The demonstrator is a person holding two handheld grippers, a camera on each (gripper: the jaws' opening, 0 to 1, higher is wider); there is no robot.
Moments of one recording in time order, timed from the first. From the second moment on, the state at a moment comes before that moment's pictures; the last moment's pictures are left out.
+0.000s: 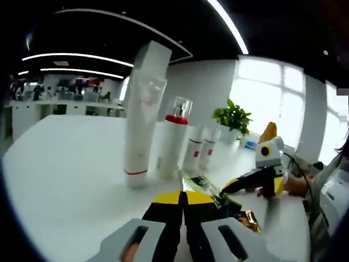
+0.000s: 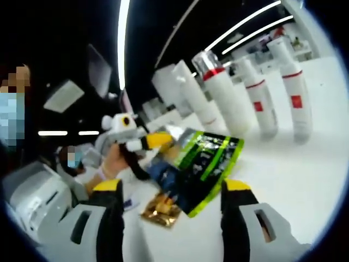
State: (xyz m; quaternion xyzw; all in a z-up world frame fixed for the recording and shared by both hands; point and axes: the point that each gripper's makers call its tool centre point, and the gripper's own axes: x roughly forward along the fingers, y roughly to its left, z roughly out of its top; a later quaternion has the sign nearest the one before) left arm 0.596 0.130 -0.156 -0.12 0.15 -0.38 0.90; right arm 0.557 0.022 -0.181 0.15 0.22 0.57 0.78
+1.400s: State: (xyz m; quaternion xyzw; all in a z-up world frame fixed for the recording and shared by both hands) left arm 0.612 0.159 -0.186 -0.04 0.22 -0.29 0.93; right arm 0.615 0.031 -0.192 0.03 0.22 0.47 0.85
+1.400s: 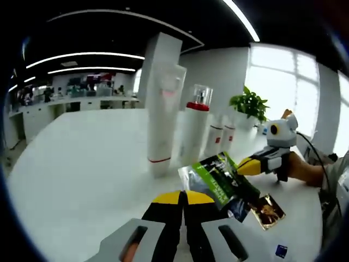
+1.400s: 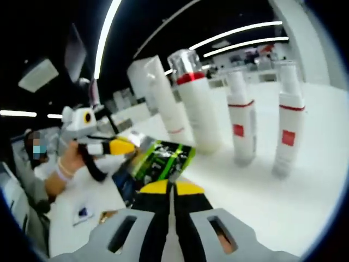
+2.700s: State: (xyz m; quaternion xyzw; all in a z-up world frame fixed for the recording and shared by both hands) left arm 0.617 0.157 -0.197 0.11 0.18 -0.26 0.94; right arm 0.605 0.029 -0.191 -0.10 0.17 0.46 0.87
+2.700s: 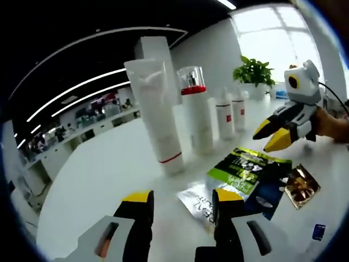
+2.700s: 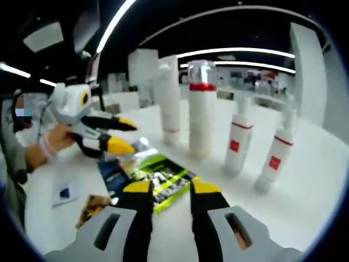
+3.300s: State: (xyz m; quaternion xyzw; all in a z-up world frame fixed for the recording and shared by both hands) left arm 0.608 0.123 -0.217 0.03 0.22 -0.32 0.92; right arm 0.594 0.049 -0.211 -0.11 0.18 0.48 0.85
